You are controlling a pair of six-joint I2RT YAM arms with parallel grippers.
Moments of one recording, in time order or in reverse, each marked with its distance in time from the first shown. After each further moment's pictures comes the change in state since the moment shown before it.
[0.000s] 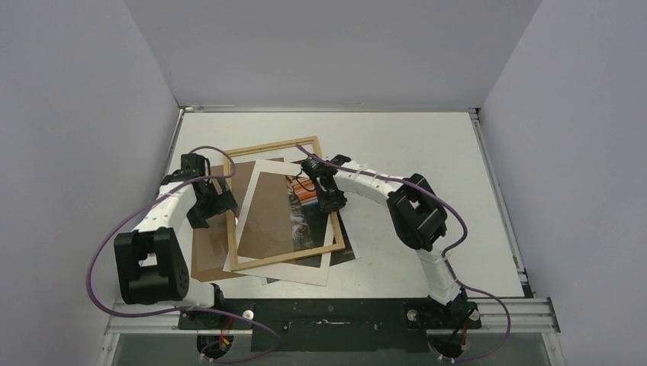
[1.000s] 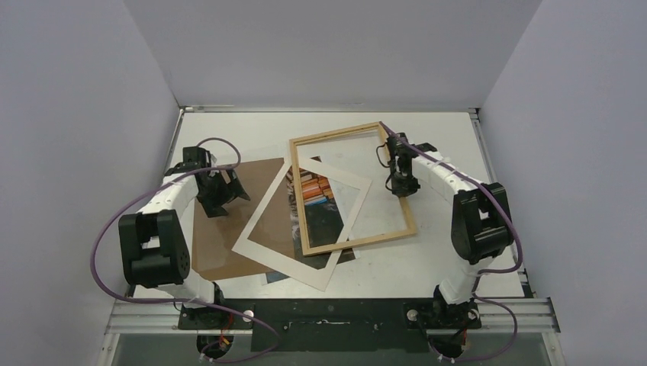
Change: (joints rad) left arm 0.003 0.116 0.063 0.109 0.277 -0.045; right arm -0.450 -0.384 -0.398 0.093 0.045 -0.235
